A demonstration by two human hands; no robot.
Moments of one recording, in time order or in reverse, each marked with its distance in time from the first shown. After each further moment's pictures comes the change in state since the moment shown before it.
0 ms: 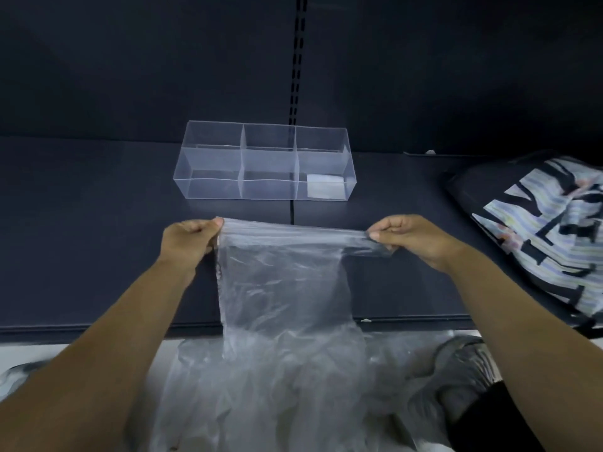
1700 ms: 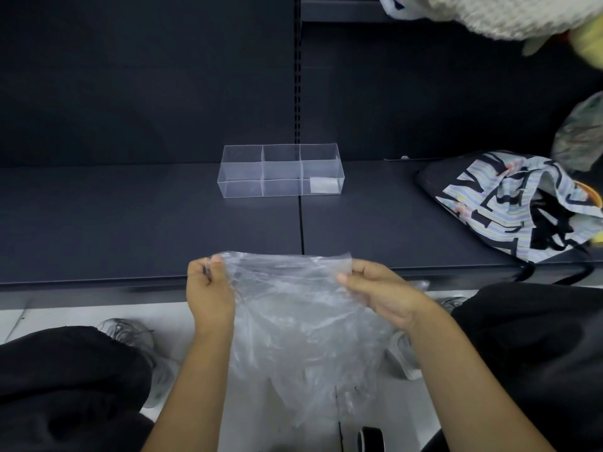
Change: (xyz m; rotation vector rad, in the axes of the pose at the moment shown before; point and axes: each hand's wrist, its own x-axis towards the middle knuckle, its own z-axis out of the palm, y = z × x) left_hand -0.222 -0.020 -0.057 -0.091 0.310 0.255; right_hand -0.216 -0.027 0.119 0.426 -0.148 0.015
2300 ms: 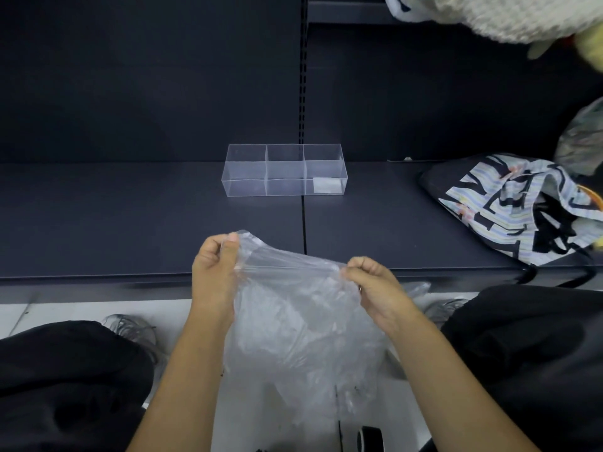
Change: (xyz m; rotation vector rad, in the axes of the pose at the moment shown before) left_hand -0.003 0.038 -0.006 -0.313 -0.273 -0.040; right_hand 0.015 0.015 0.018 0.312 0.315 -0.084
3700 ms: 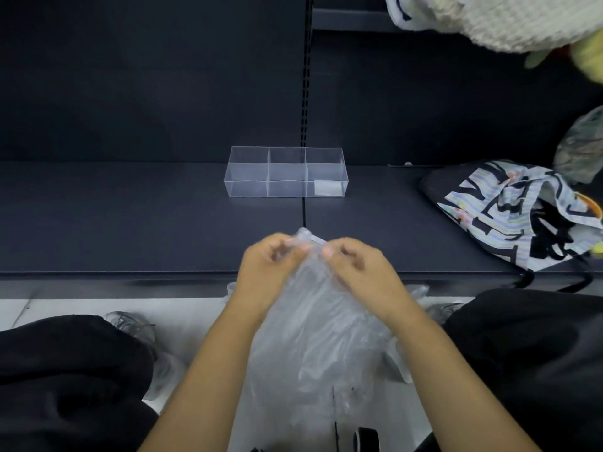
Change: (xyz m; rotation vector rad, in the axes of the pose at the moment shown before) left_hand -0.035 0.024 0.041 0.235 -0.388 0.088; right_hand -0.045 -0.046 0.026 -0.619 -0.190 -0.419
